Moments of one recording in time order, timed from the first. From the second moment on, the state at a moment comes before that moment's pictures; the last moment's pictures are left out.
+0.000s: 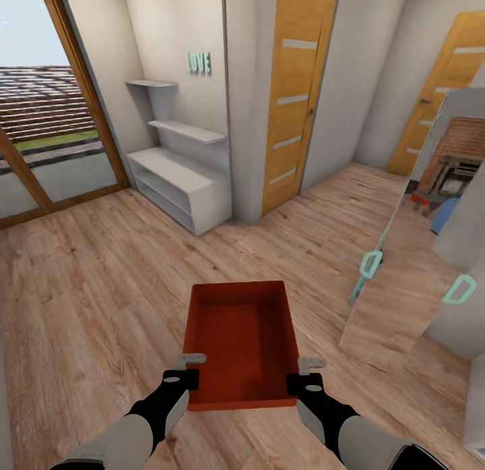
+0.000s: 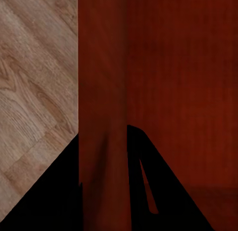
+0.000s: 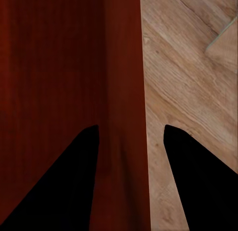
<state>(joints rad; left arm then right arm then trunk) -0.68 -0.14 0.01 -0.26 -0.03 0.10 0.23 -0.70 0.08 0.64 -0.19 -0.57 -0.01 -0.29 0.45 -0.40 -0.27</state>
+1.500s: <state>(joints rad) -0.68 -0.14 0.01 -0.26 -0.03 0.10 0.23 -0.70 0.08 0.64 -0.19 -0.57 -0.01 -0.29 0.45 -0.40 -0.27</state>
